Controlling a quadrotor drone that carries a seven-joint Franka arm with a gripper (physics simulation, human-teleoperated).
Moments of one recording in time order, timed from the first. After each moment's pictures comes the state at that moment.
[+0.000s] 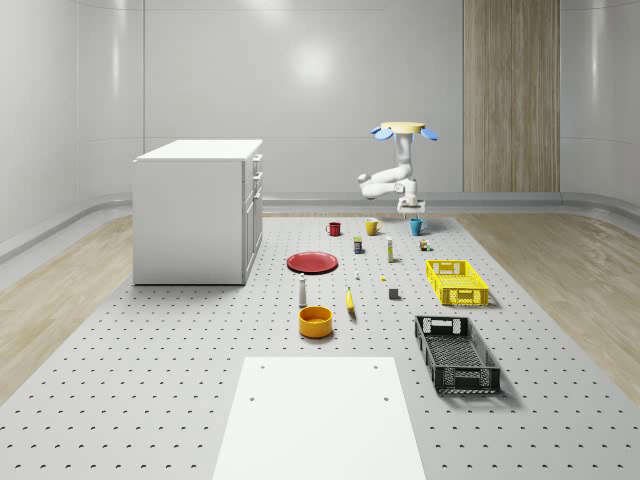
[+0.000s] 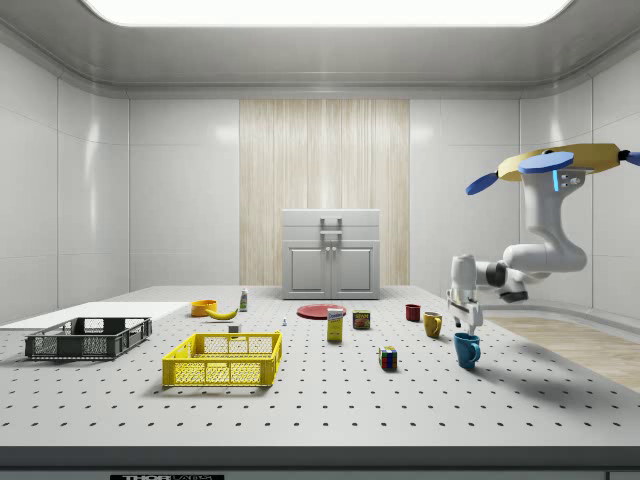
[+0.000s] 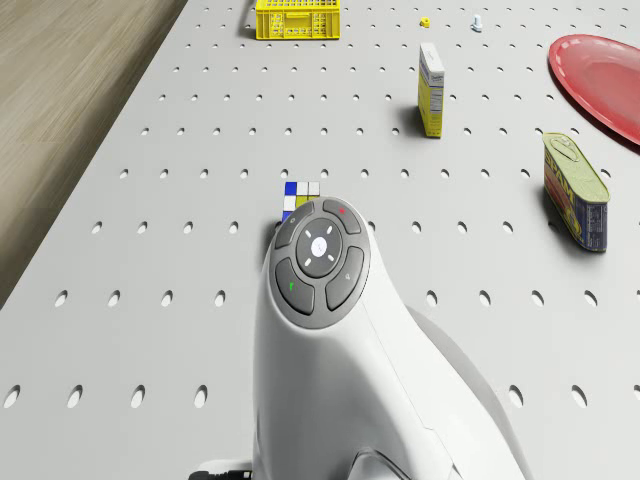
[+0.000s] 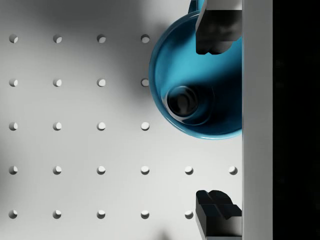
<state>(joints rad) -1.07 -1.23 1.24 -2.88 -1.97 1.32 1.60</state>
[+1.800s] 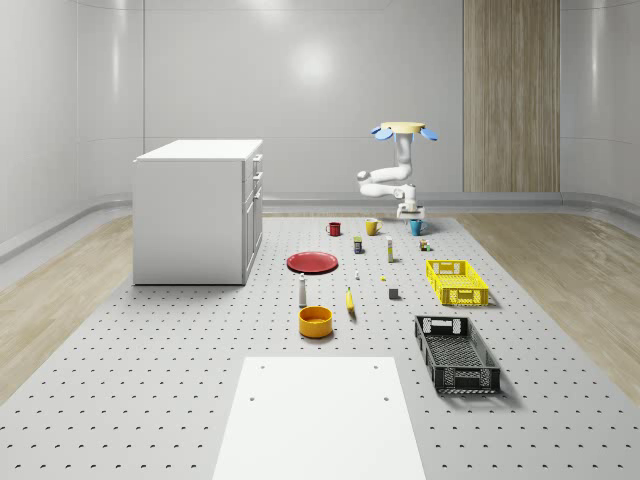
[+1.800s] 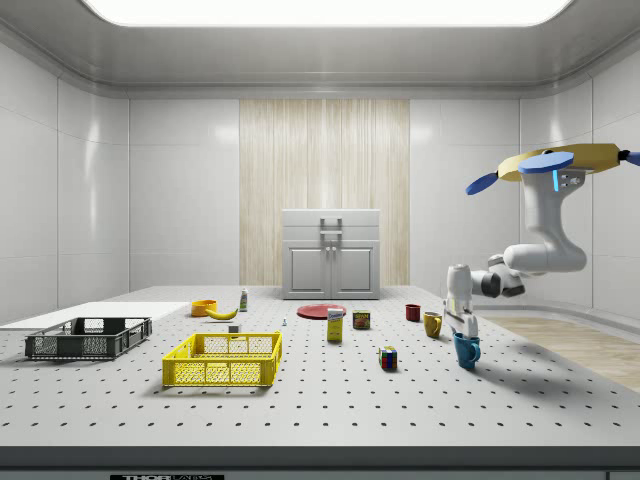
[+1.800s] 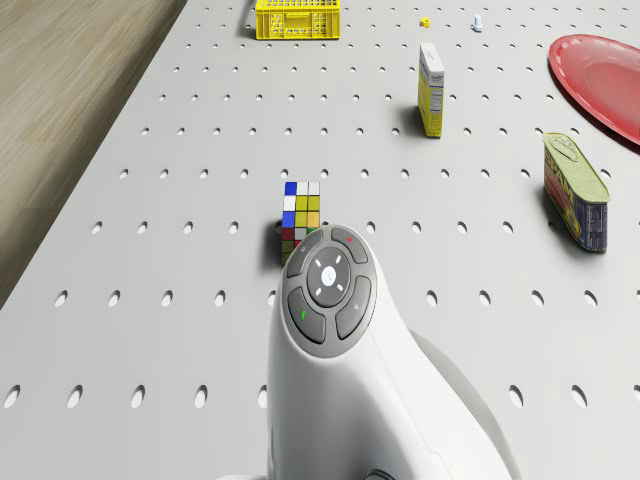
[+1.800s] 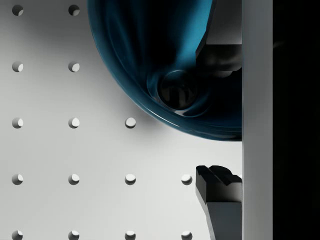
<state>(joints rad) -1.14 -1.33 1.17 -2.80 -2.02 1.48 1.61</state>
